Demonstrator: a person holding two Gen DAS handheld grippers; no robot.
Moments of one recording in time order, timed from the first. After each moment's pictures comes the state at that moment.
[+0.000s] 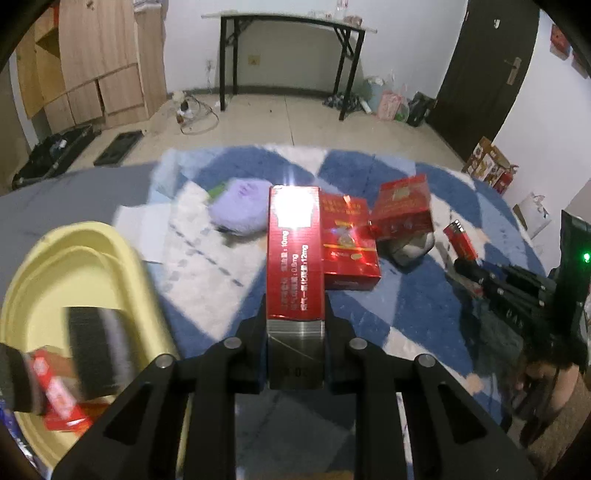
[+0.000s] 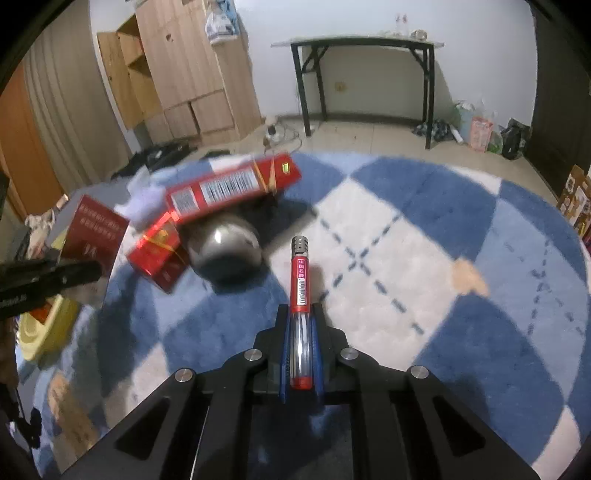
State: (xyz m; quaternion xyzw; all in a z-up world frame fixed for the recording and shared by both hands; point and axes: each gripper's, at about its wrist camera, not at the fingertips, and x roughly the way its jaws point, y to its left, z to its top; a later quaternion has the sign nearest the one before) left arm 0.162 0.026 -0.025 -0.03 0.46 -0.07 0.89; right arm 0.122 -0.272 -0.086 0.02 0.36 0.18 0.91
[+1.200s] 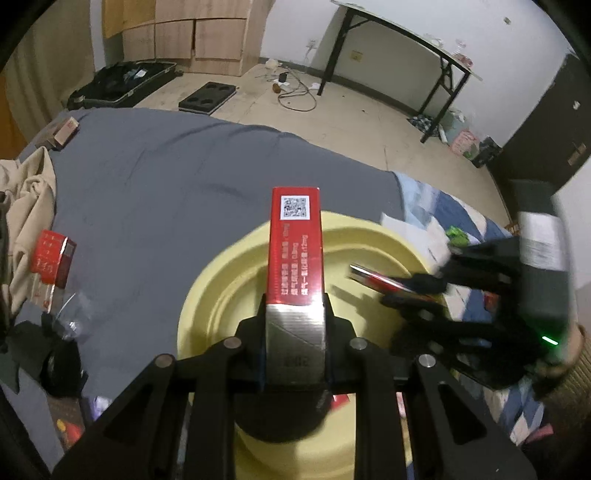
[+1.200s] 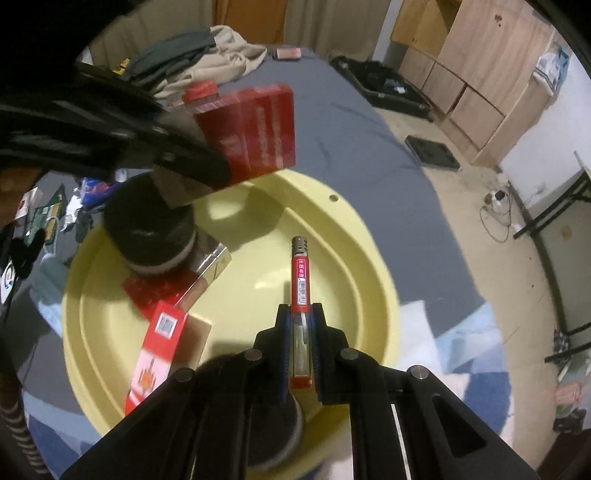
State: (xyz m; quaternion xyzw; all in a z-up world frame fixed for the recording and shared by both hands) left arm 0.129 0.303 0.000 -0.14 0.50 0.02 0.86; right arm 0.175 0.132 -0.019 -0.38 0.34 0.47 0.72
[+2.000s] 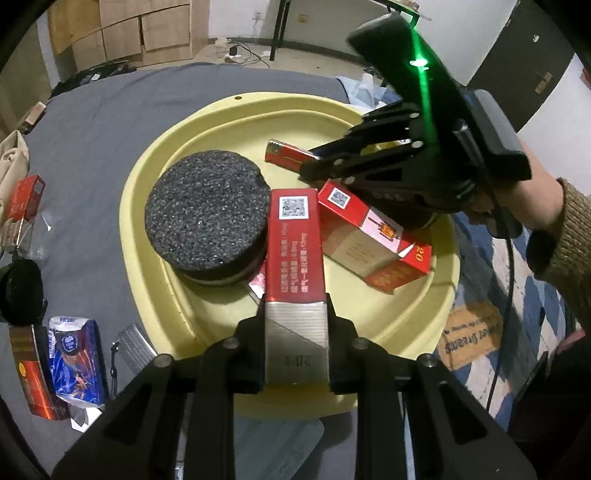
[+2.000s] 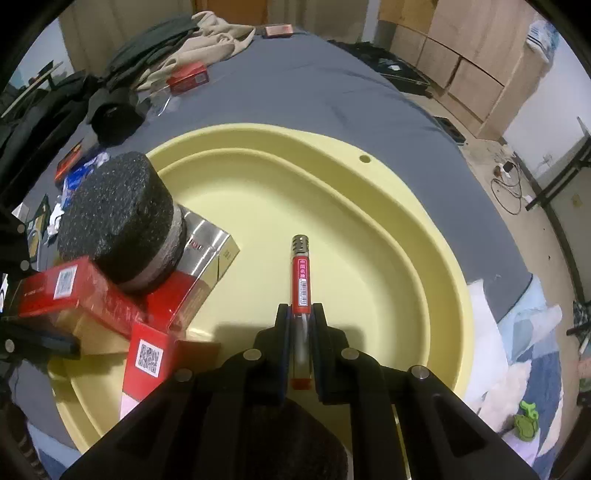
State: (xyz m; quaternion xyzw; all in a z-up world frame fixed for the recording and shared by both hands) left arm 0.060 0.253 -0.056 -0.07 0.54 -0.05 0.83; right arm 0.180 0.166 -0.067 -0.34 0.38 0.46 0.73
